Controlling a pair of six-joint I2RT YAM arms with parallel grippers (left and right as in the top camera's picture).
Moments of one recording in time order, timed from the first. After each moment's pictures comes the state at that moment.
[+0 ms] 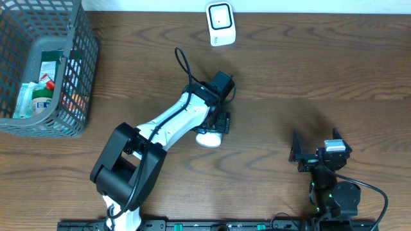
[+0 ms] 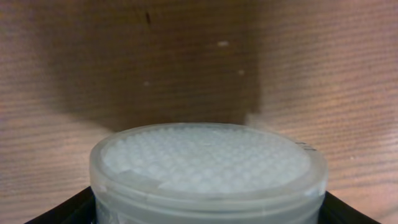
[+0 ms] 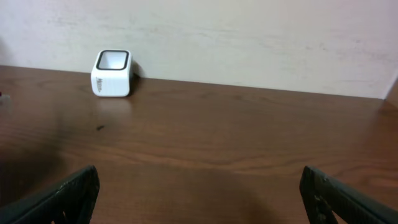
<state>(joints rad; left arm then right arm) -0.63 1.94 1.33 -0.82 0.07 -0.50 0.01 0.01 0.01 -0.07 -0.04 -0.04</state>
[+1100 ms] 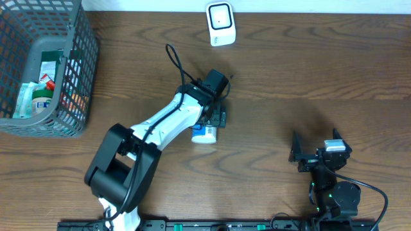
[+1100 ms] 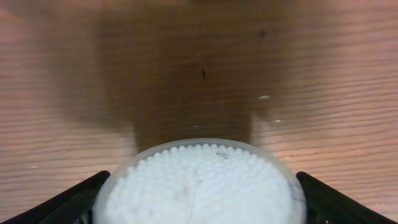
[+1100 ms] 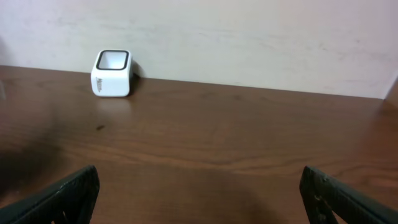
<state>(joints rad) -0.59 1.90 1.29 -0.73 -0.02 -0.50 0.01 0.01 0.01 -0.07 -0.04 -0.04</state>
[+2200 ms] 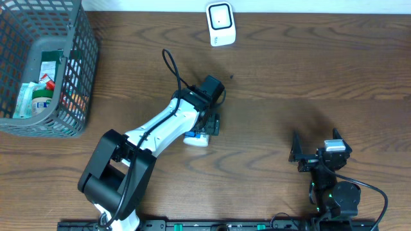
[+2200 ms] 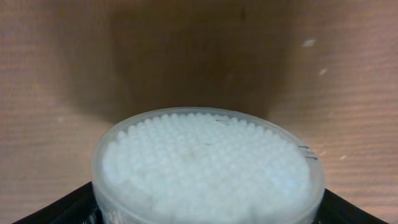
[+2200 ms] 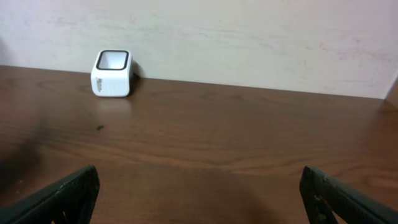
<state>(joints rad) -0.59 1.85 1.22 -0.78 -0.04 -0.49 0.01 0.01 0.01 -0.07 -0.04 -0.04</state>
